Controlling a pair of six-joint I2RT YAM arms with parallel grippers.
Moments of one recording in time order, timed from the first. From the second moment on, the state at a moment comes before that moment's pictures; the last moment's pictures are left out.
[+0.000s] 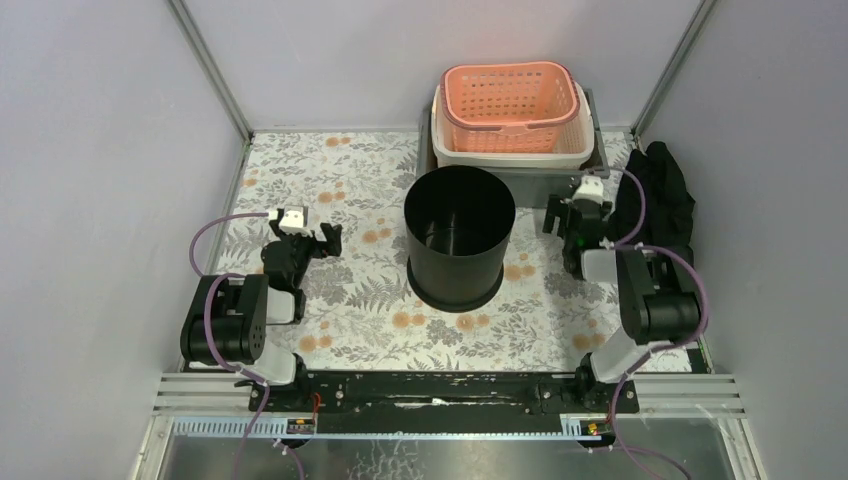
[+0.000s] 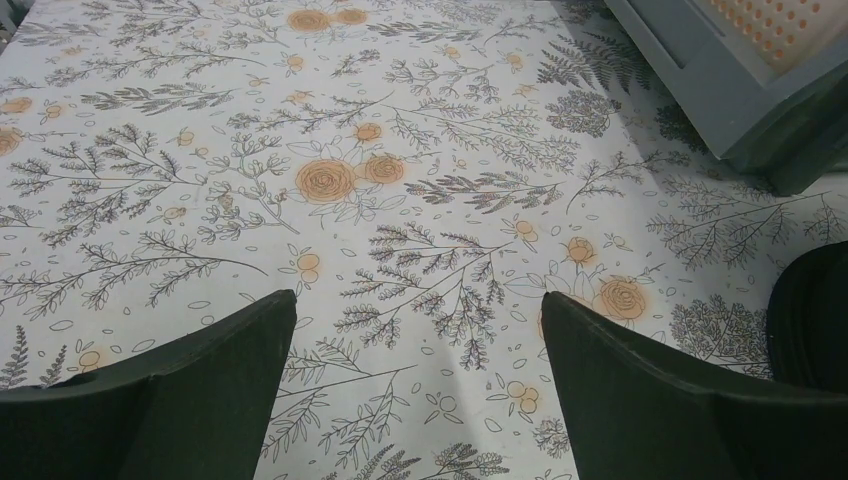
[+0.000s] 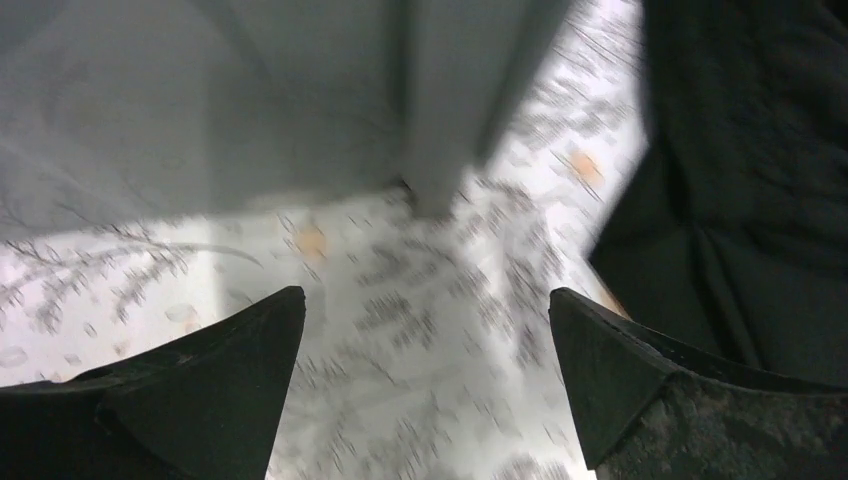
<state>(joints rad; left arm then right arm) 0.06 1.51 0.23 1.21 0.22 -0.08 0.07 1.58 0.48 0.69 0.33 0.07</state>
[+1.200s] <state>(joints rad) 0.06 1.51 0.23 1.21 0.22 -0.08 -0.06 1.81 1.35 -1.54 -1.33 -1.57</state>
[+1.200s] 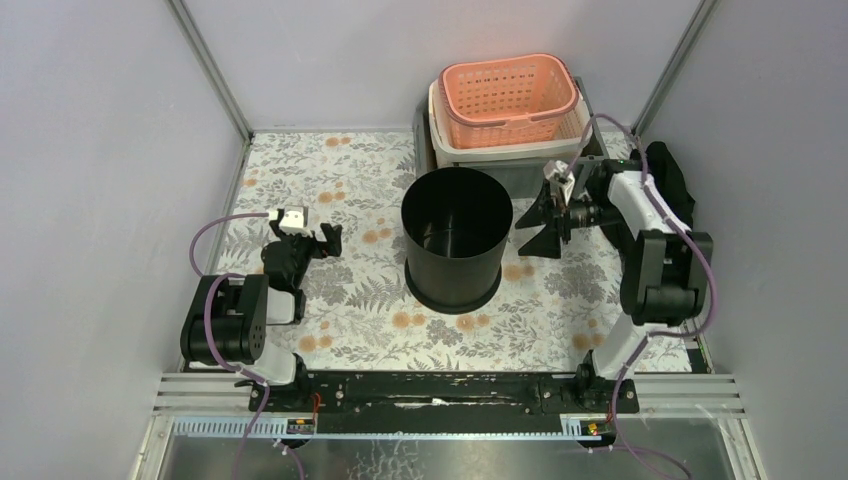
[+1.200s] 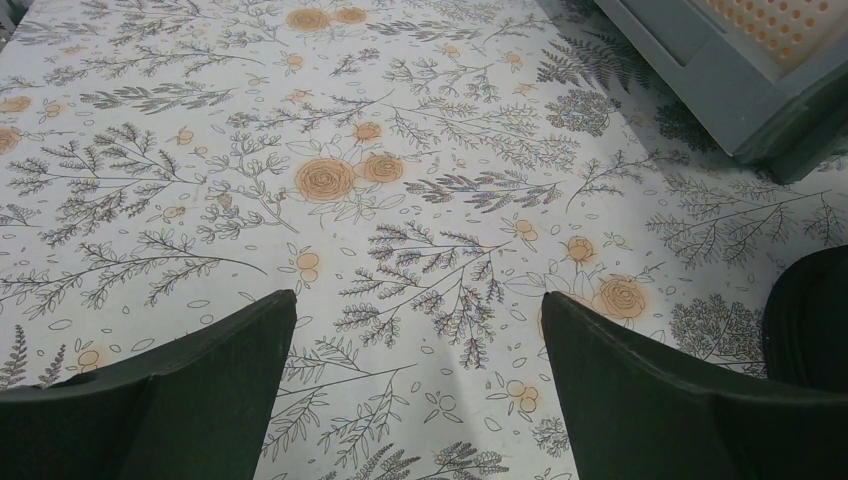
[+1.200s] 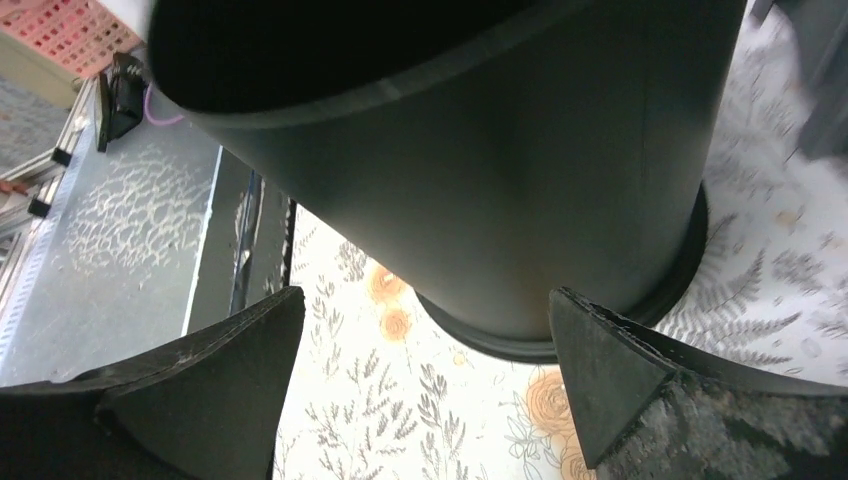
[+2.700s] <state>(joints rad) -0.37 0.93 1.32 -0.28 0.04 -0.54 -0.08 1.16 1.75 -0.78 -0.74 0.51</state>
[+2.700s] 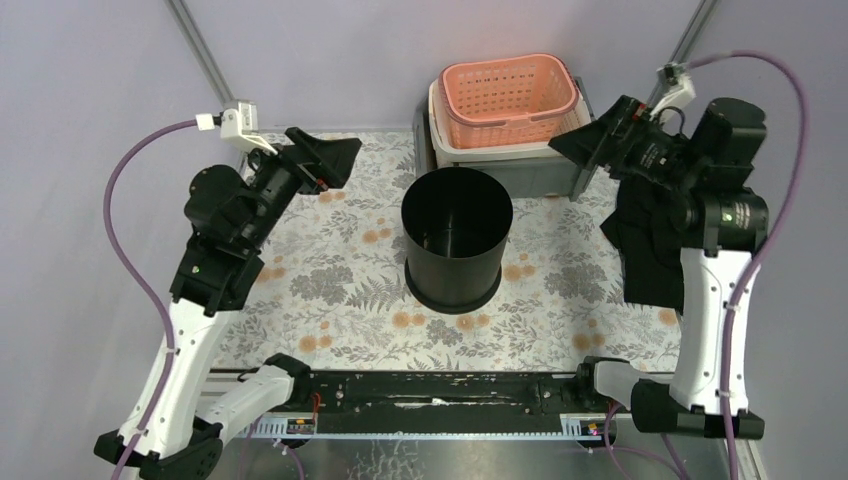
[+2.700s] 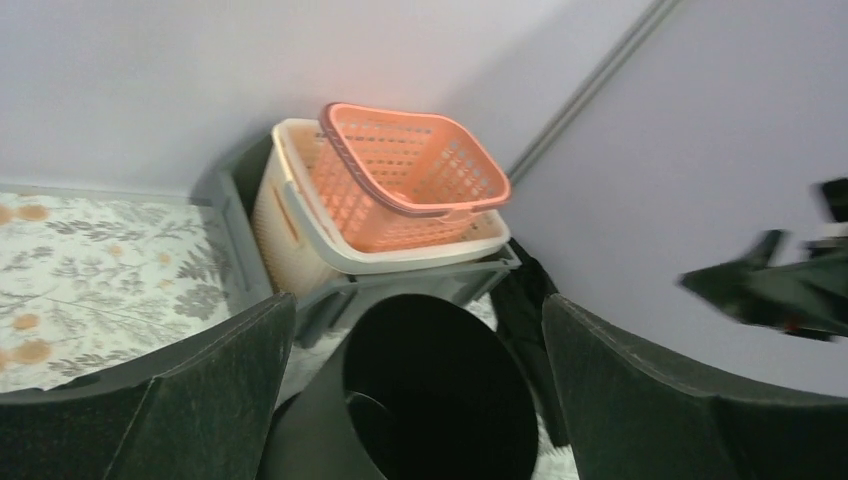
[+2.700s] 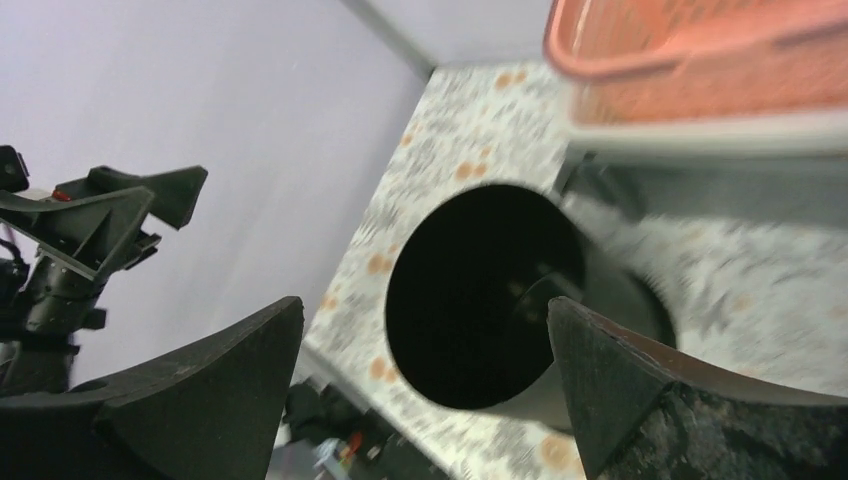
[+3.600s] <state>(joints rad) -0.37 0.97 1.15 -0.48 0.22 -0.71 -0.07 1.17 1.59 -0.96 -0.38 0.55</state>
